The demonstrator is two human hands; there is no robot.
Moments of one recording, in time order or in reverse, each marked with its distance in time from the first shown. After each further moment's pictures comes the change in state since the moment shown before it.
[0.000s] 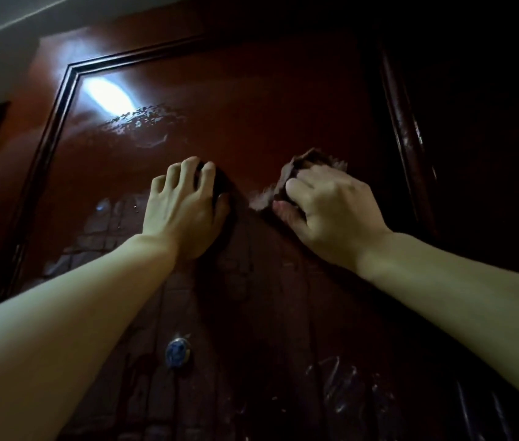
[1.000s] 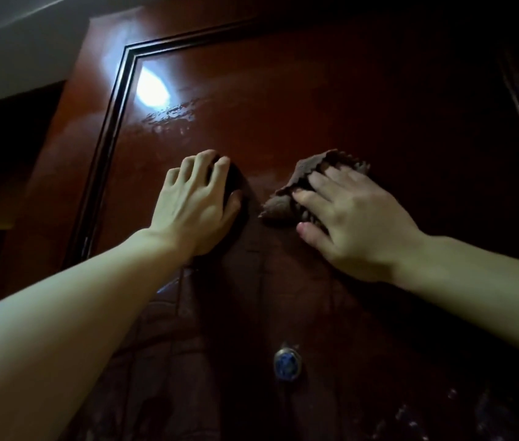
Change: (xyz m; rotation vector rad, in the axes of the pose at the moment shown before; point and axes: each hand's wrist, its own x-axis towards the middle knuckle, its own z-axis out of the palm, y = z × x) left_hand -0.011 -0.113 0.020 -0.042 0.042 0.062; right_hand 0.043 -0.075 0.045 -0.152 -0.399 -0.058
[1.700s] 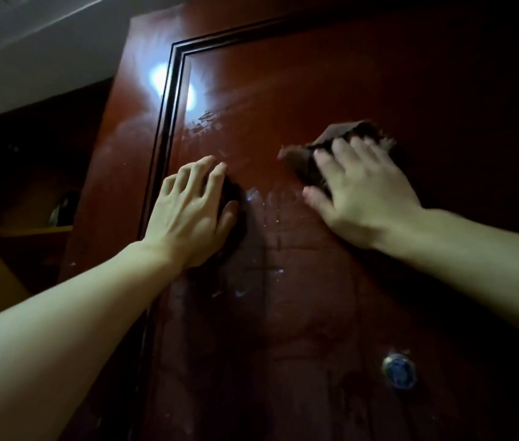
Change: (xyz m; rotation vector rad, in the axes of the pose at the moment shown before) left_hand -0.036 -0.103 0.004 -0.010 -0.024 0.046; right_hand 0.079 -0.069 0.008 -0.036 0.010 0.228
